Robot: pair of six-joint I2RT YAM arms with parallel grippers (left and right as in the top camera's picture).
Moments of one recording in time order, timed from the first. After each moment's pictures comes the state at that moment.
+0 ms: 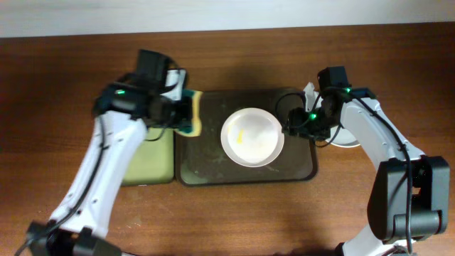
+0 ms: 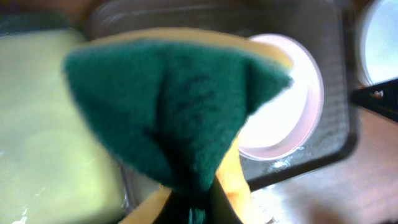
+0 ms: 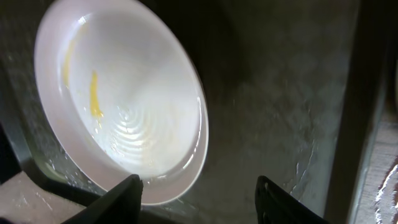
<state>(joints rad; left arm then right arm) -0.27 1.61 1.53 -1.07 0.21 -0.20 0.06 1.80 1.25 -0.86 -0.41 0.18</state>
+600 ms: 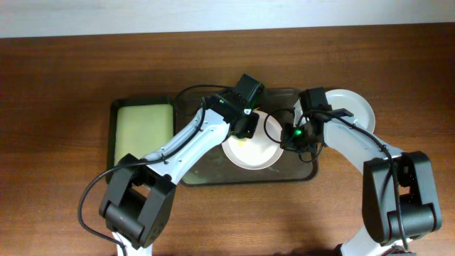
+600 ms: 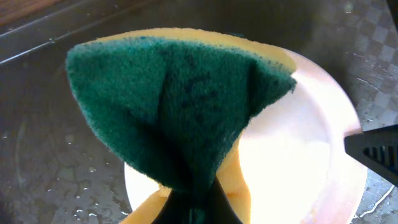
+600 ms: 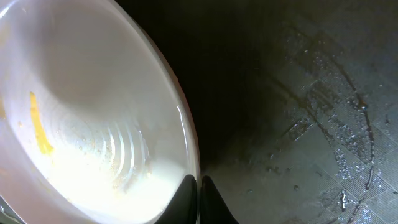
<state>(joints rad) -0.64 1.97 1.53 -0.72 -0.07 -0.25 0.16 1.80 1.04 -0.58 -0.31 0.34</state>
